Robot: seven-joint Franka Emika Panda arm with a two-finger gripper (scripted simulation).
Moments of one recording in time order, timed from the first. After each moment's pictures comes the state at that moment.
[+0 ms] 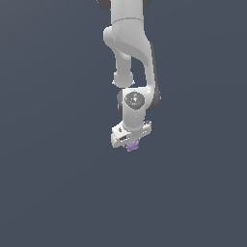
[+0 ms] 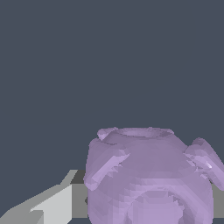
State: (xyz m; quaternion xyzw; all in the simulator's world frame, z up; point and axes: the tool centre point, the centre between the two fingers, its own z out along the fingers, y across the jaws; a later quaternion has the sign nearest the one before) arm -0.024 0.039 0.040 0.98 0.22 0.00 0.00
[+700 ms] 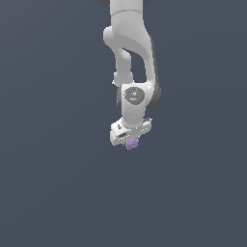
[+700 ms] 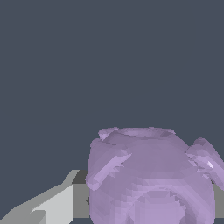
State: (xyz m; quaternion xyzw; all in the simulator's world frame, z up) arm -0.025 0.036 0.060 0.98 0.22 0.00 0.00
